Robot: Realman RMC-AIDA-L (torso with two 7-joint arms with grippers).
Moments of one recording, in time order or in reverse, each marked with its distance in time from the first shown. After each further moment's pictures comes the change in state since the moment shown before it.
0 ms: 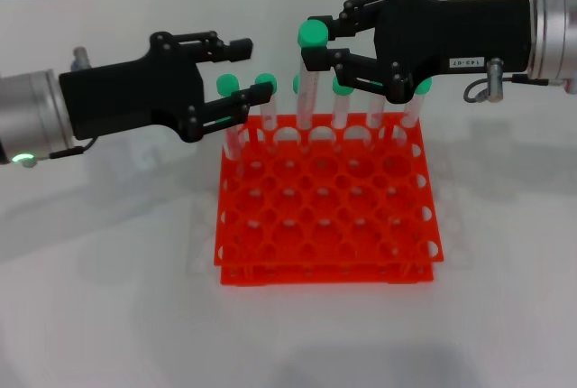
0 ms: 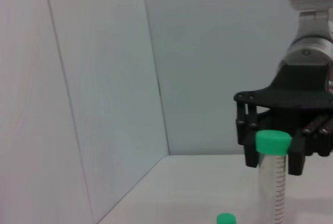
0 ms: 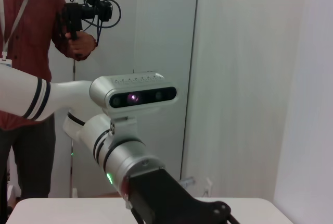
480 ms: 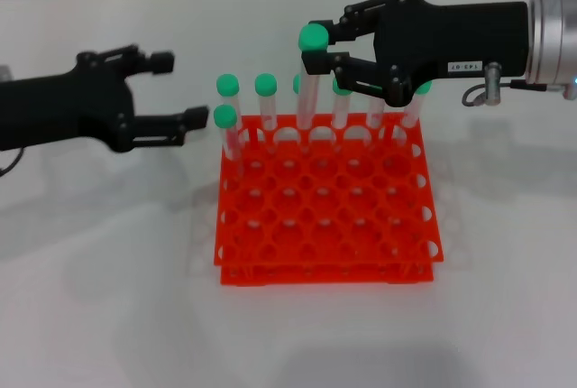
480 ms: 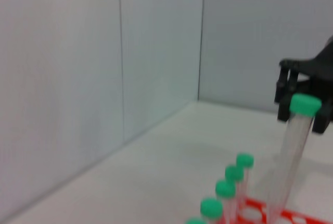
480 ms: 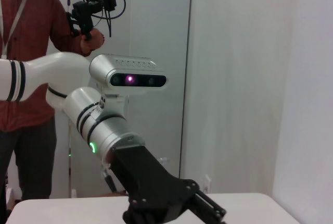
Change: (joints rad) left arm 0.139 0.011 0.004 0.314 0.121 0.021 -0.387; right arm -0.004 0.003 -0.005 0.011 0.000 0.010 0.010
